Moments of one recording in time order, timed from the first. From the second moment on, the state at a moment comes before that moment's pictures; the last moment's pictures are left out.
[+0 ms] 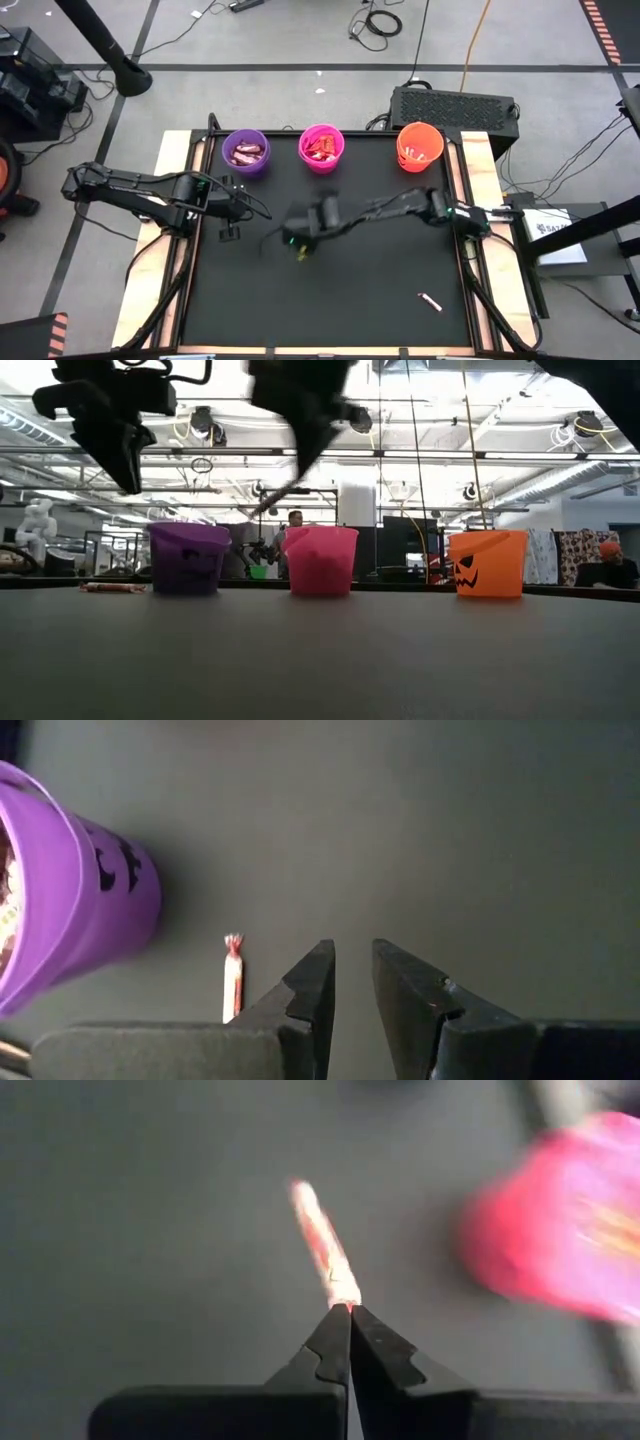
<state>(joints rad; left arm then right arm) -0.08 1.03 0.86 -1.06 -0.22 -0.20 0.15 2.31 2.30 -1.29 0.51 0.44</state>
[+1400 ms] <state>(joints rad) -0.08 1.04 0.75 -0.91 -0.27 -0.17 -0.50 1.27 1.09 -1.26 0.58 0.78</state>
